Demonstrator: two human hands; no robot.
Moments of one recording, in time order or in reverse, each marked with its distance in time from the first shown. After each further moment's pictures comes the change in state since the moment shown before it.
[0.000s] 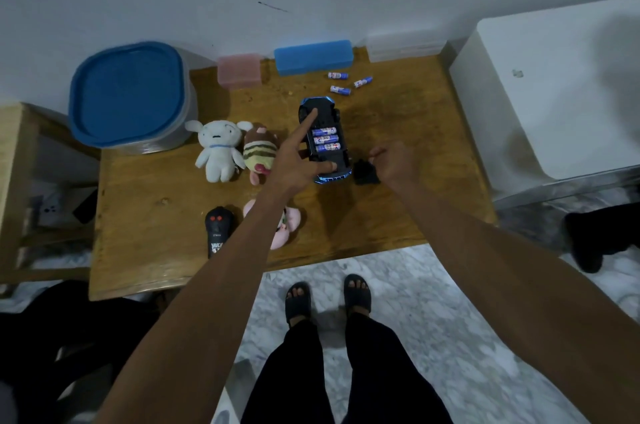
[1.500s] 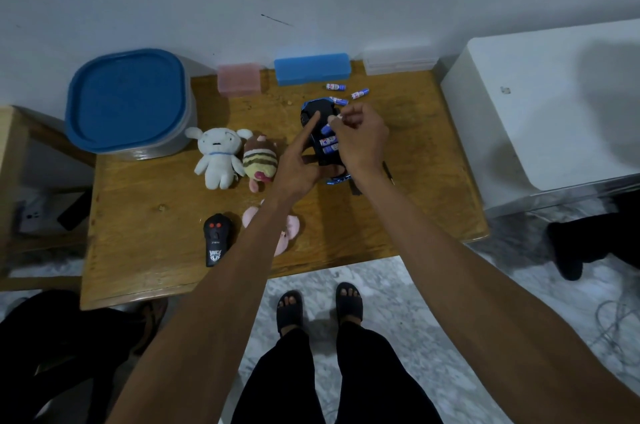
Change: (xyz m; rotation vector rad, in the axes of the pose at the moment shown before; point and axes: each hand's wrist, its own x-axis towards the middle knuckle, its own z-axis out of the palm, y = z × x) left_hand 0.000 0.010 0.002 -0.162 -0.017 0.047; right_hand -0.063 -0.116 -0.009 0.520 0.263 -0.259
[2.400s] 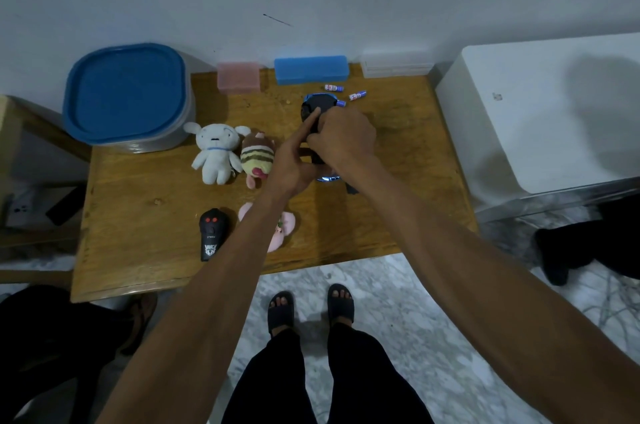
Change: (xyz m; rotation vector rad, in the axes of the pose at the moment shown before) left_hand -0.010 0.011 -0.007 0.115 -0.051 0.161; right_hand -0.008 -0.032 0.010 -0.893 -0.210 -0.305
